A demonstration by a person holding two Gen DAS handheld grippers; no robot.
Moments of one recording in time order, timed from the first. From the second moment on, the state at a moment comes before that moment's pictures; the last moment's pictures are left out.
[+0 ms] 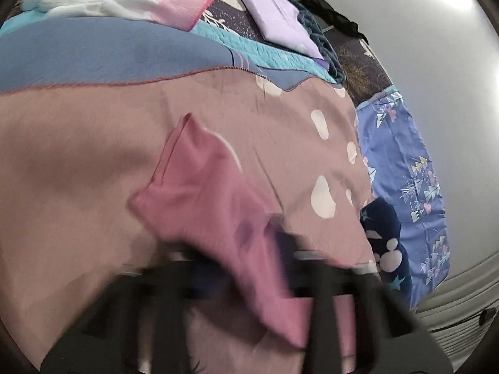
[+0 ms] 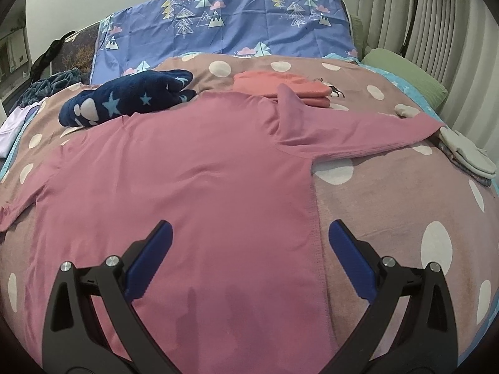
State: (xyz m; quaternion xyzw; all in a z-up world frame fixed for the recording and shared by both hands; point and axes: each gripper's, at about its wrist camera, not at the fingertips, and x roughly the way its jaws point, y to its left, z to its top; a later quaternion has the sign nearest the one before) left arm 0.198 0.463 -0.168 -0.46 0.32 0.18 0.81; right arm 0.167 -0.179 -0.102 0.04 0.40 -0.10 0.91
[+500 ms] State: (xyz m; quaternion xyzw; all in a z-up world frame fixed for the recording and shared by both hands) left arm 0.279 0.107 -0.037 -0.14 0.32 -0.13 0.93; right arm 0.150 -0.226 -0.112 0.08 0.39 -0.12 0.91
